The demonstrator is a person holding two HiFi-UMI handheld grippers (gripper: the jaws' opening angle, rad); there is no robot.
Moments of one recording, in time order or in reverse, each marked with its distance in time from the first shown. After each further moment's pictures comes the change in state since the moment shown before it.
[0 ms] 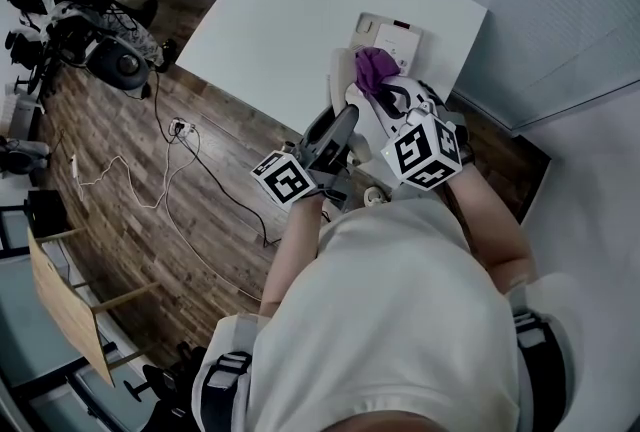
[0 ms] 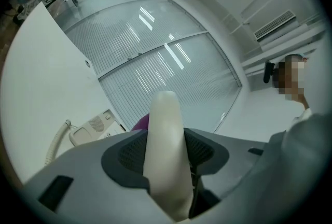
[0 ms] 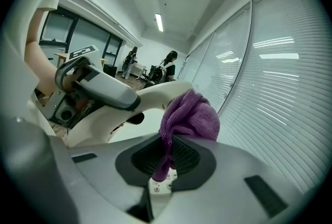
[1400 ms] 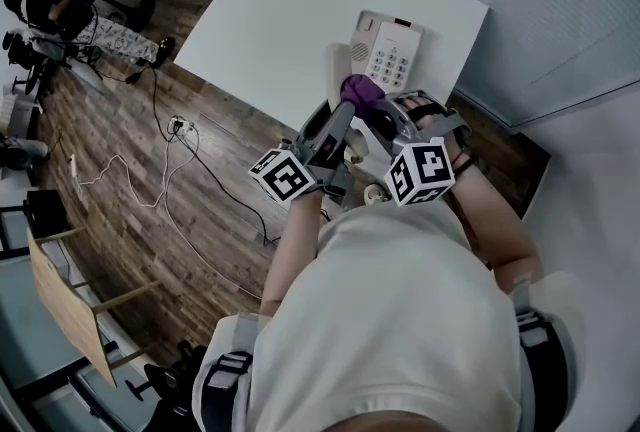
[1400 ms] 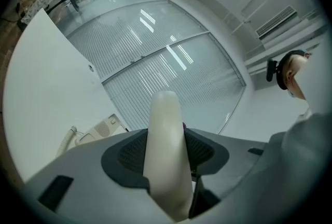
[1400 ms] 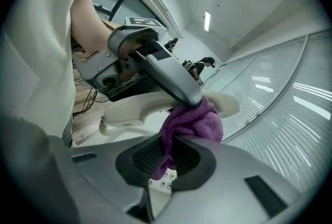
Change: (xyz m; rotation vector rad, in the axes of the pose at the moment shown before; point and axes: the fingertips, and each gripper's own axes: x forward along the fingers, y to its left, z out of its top) left arm -0.003 0.005 0.009 0.014 -0.018 0.040; right arm -0.001 0.057 -0.010 -0.464 0.050 0.137
